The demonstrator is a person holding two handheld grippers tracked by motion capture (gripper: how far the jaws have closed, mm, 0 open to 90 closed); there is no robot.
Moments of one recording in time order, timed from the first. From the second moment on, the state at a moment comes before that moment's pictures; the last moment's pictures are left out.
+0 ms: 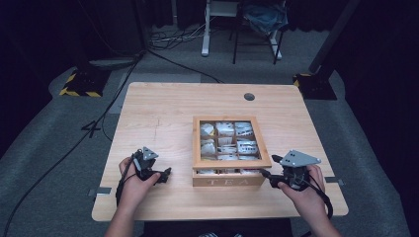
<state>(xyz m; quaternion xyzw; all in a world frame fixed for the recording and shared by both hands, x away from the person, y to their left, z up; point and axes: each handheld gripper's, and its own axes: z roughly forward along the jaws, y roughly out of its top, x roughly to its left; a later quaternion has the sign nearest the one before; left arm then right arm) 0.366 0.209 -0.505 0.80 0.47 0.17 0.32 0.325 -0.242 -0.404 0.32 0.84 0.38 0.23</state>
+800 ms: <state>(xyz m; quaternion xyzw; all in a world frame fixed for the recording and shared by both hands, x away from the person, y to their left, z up) 0.366 0.209 -0.505 0.80 0.47 0.17 0.32 0.337 -0.230 -0.373 0.30 0.81 0.40 0.30</state>
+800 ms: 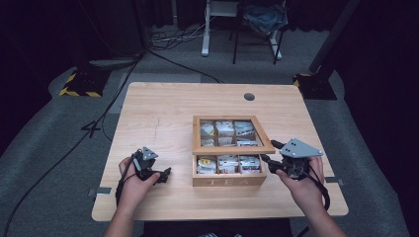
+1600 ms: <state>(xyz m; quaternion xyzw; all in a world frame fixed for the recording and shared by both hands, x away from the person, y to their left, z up) 0.366 0.209 -0.505 0.80 0.47 0.17 0.32 0.362 -0.228 -0.350 0.30 0.78 0.44 0.34</state>
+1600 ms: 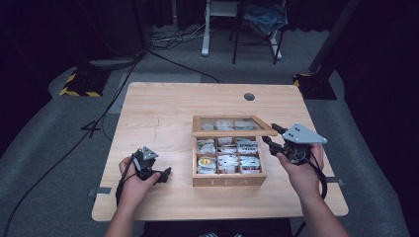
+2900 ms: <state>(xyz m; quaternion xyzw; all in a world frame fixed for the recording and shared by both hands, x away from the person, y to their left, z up) 0.357 0.207 -0.490 0.81 0.45 0.17 0.34 0.389 -0.227 -0.352 0.32 0.73 0.48 0.36</state>
